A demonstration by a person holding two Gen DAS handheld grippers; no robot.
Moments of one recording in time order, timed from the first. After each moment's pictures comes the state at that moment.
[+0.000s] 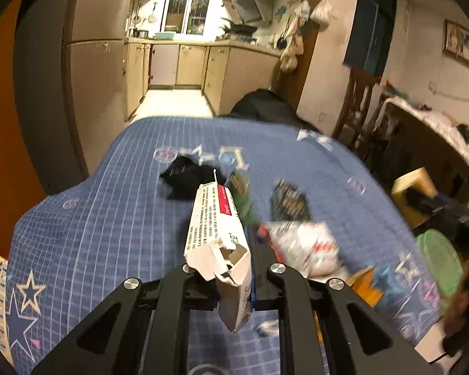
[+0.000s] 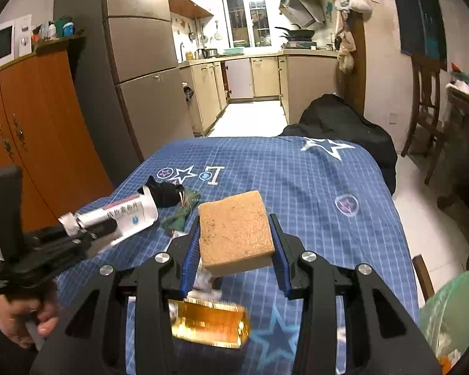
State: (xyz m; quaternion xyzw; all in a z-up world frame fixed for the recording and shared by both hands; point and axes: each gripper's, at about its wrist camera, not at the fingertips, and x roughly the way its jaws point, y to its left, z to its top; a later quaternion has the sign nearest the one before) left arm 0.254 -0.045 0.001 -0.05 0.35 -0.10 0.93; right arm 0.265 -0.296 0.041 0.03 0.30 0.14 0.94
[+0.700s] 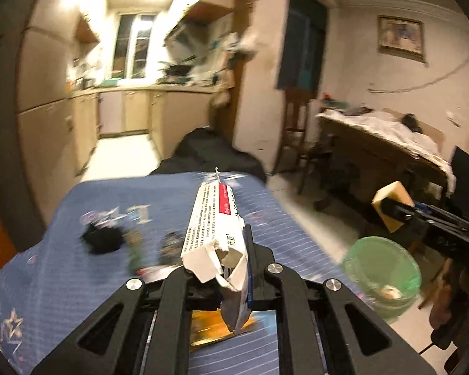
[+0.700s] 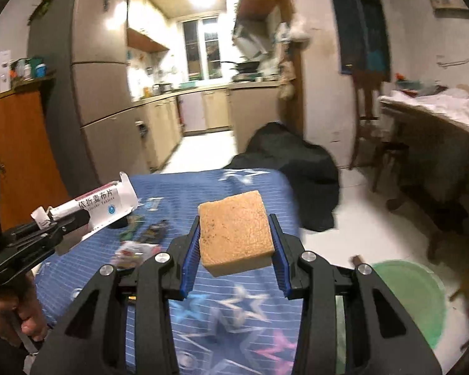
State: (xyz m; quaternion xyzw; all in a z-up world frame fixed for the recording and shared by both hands) left arm 0.179 -0.170 0.095 -0.01 0.23 -0.23 0.94; right arm 0.173 -0.416 0.096 0.04 0.23 0.01 0.97
